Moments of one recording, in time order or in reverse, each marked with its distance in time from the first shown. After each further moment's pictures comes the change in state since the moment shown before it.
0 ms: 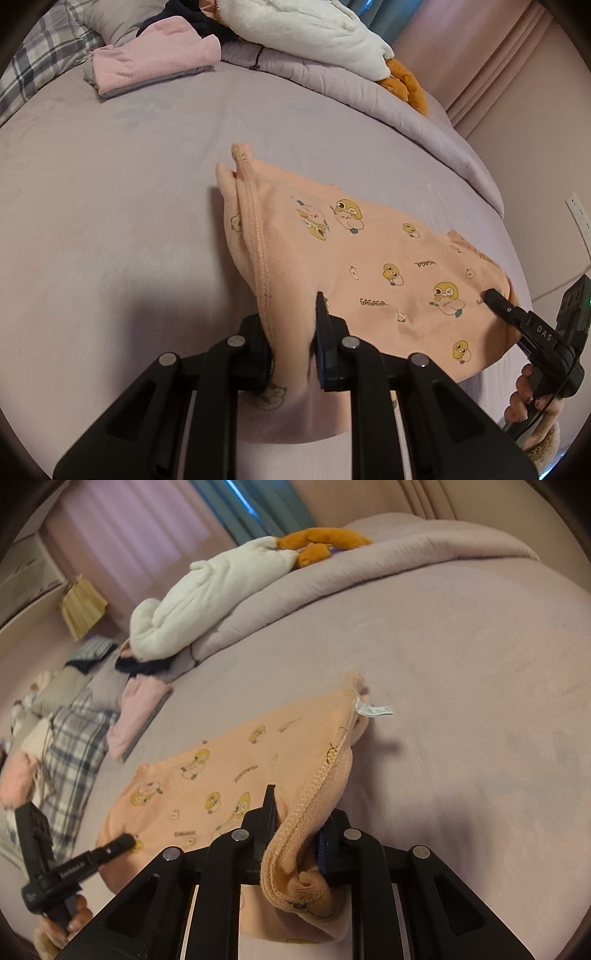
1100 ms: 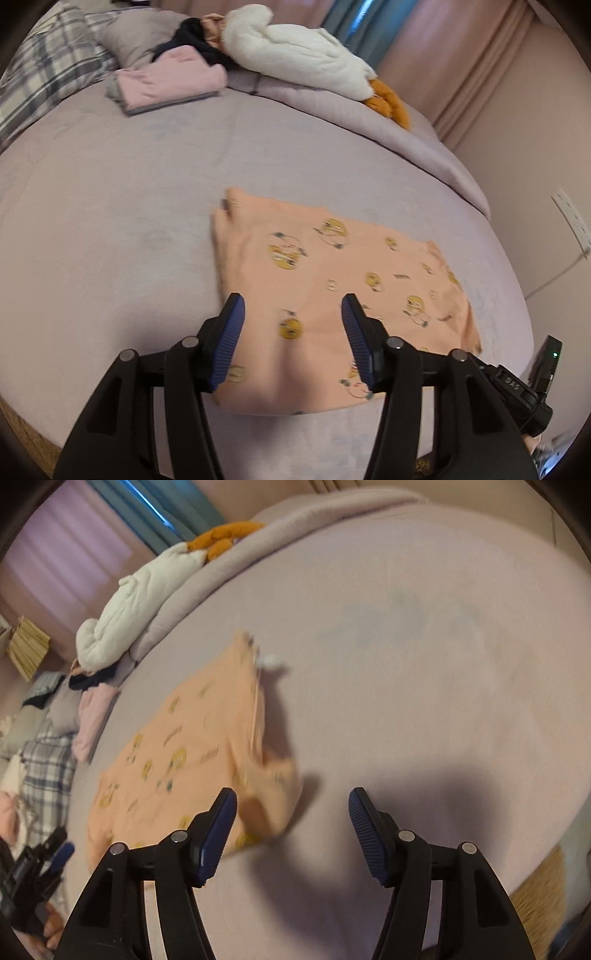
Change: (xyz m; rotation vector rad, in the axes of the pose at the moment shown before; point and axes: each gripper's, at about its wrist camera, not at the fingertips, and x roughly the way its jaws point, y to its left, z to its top) left arm -0.054 -0.008 -0.047 0.027 -0.102 -0.013; right arm -0.041 -0.060 -0.081 0.276 0.051 -0.125
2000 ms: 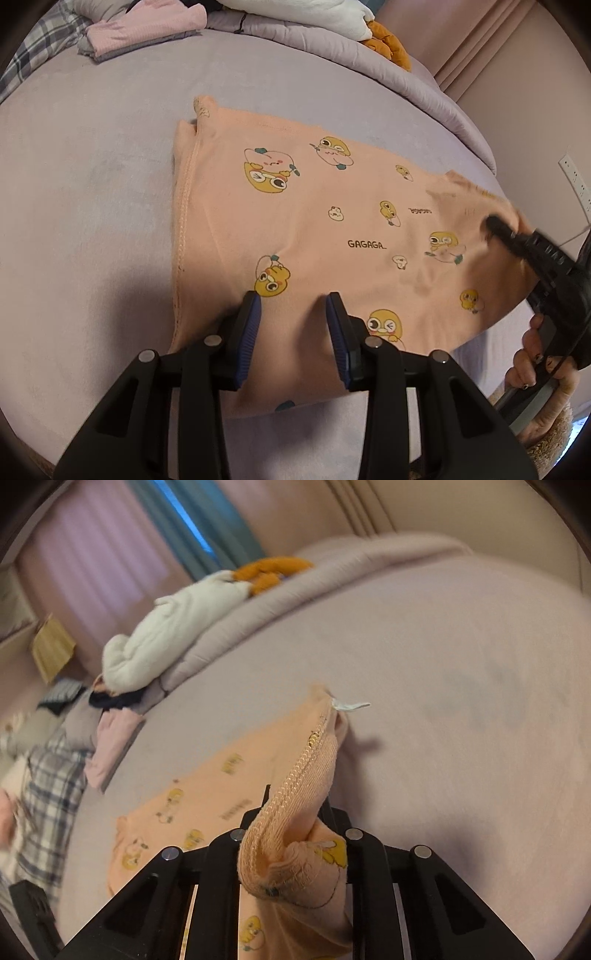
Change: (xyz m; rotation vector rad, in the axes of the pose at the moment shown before) left arm 0.061 -0.001 -0.026 0.012 0.193 -0.011; right arm 0.014 0.091 0.036 -0.171 -0.235 0.030
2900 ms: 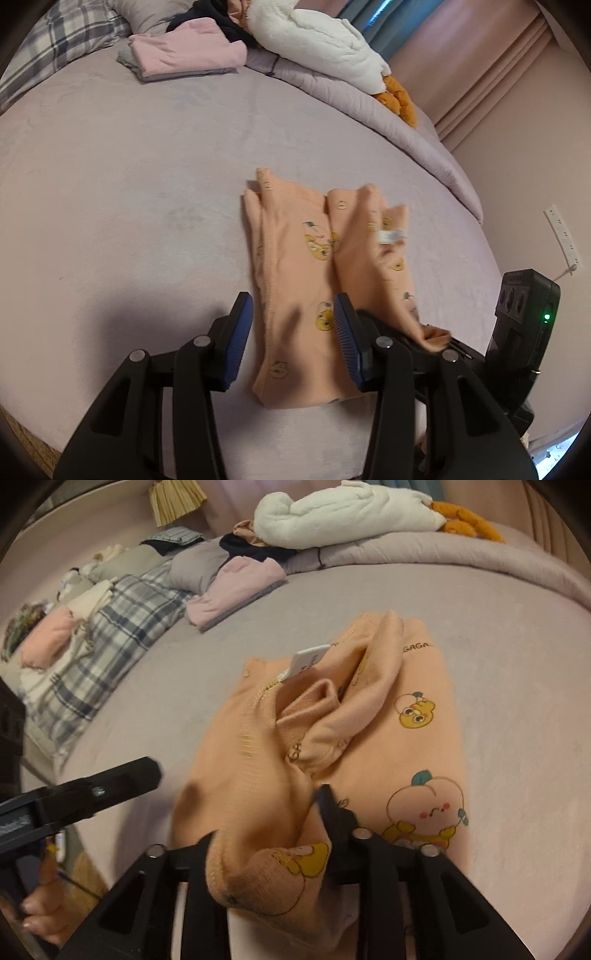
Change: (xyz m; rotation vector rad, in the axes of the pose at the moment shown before) left arm -0.069 0.046 0.015 -0.092 -0.125 -0.071; right arm 0.043 0.112 -0.070 -0.409 0.384 0.315
